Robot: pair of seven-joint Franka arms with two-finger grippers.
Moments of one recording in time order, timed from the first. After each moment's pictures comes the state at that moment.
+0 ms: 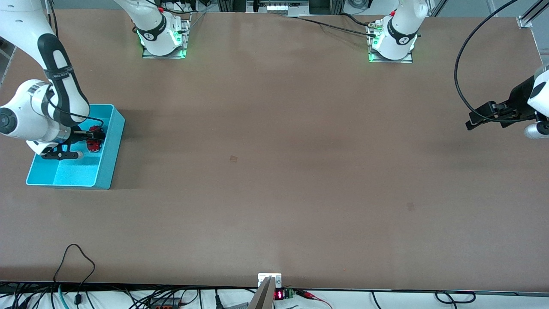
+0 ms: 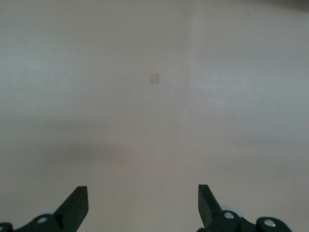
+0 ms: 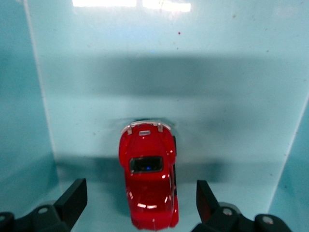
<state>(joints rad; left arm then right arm) 0.06 0.04 -0.02 -1.65 -0.07 1.71 -0.07 -0.07 0.42 -0.27 -2.09 0.02 2.27 -0.37</state>
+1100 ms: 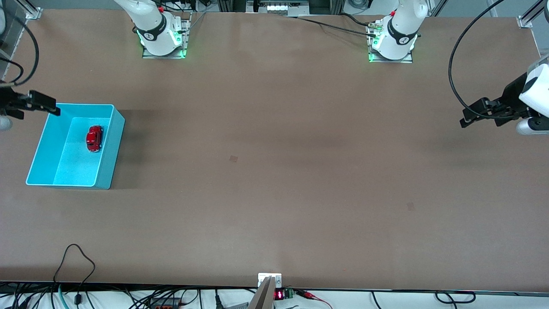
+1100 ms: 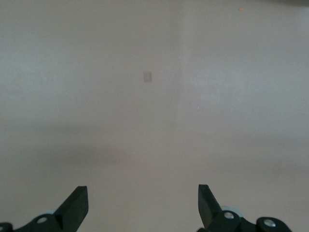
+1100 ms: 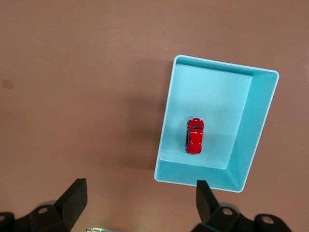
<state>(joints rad) 0.06 0.02 -0.05 -1.65 -0.07 1.69 -0.07 -0.06 0.09 -0.03 -1.55 -0.02 1.53 -0.23</state>
